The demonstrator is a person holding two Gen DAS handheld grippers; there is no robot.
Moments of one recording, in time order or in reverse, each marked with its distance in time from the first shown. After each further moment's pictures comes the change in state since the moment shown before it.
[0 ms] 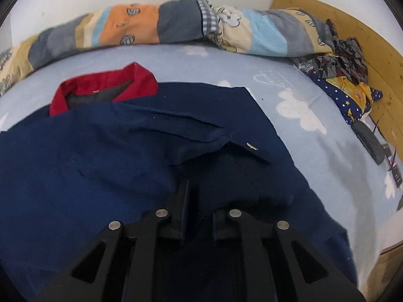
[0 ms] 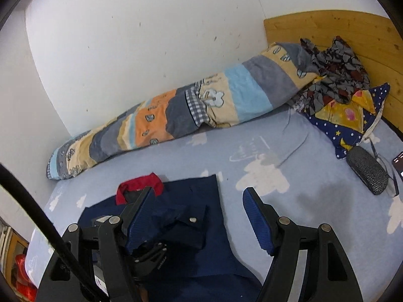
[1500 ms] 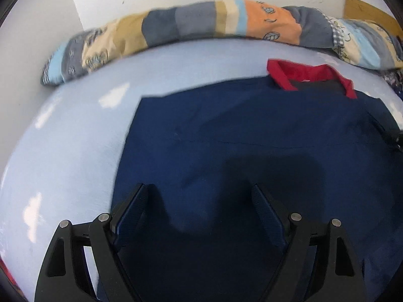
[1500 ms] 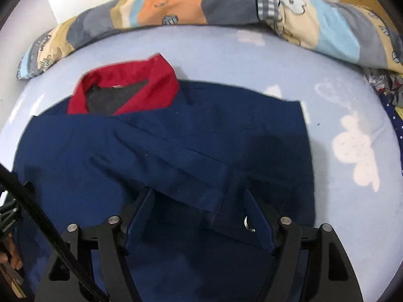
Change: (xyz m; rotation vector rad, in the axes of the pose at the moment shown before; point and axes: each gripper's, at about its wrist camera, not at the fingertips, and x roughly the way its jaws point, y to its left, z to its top) left arm -0.077 0.242 -0.024 -0.078 -0.008 0.378; right arm 0.231 0.096 -0.070 -0.304 0.472 -0.074
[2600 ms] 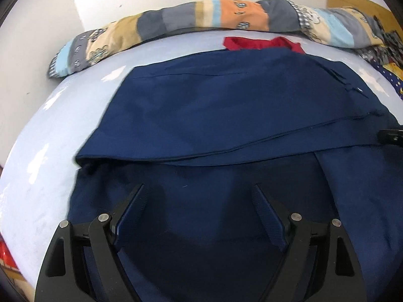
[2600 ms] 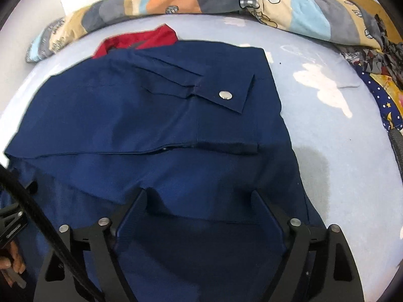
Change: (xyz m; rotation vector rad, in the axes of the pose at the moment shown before) left arm -0.066 -0.045 -0.097 0.006 0.011 0.008; right arm -0.063 -0.012 -0.124 -0.021 0.007 -0.026
